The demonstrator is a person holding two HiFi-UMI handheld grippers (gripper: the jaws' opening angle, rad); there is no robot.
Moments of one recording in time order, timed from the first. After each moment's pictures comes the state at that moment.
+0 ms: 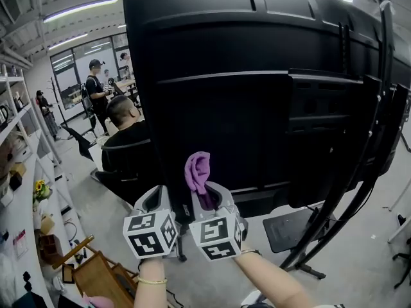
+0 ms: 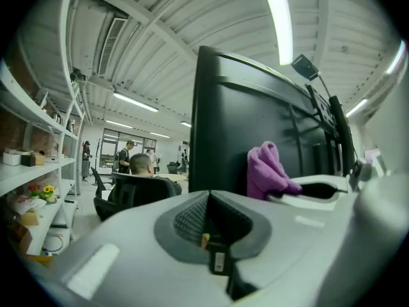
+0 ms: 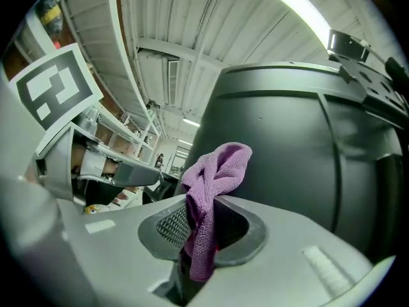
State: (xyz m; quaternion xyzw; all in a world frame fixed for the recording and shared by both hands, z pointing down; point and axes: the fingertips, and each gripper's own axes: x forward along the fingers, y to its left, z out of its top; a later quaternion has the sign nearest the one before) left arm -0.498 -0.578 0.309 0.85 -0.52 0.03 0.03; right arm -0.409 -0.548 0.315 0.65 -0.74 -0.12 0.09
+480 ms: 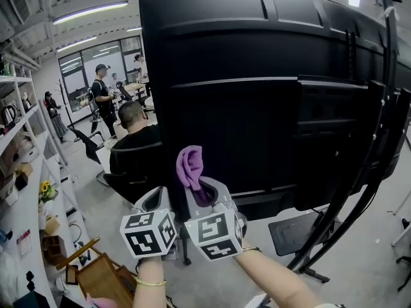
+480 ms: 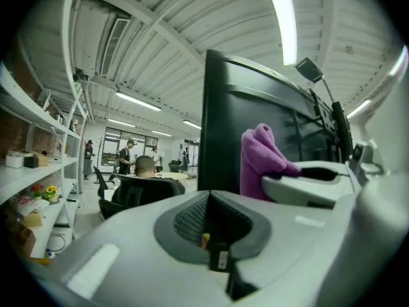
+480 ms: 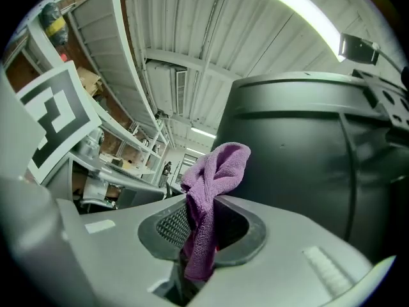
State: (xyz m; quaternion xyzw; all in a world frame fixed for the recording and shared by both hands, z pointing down) left arm -0.522 -0.577 0.294 0.85 -0.53 0.04 0.04; right arm -0.446 -0.548 0.273 0.62 -0.77 -0.15 0.06
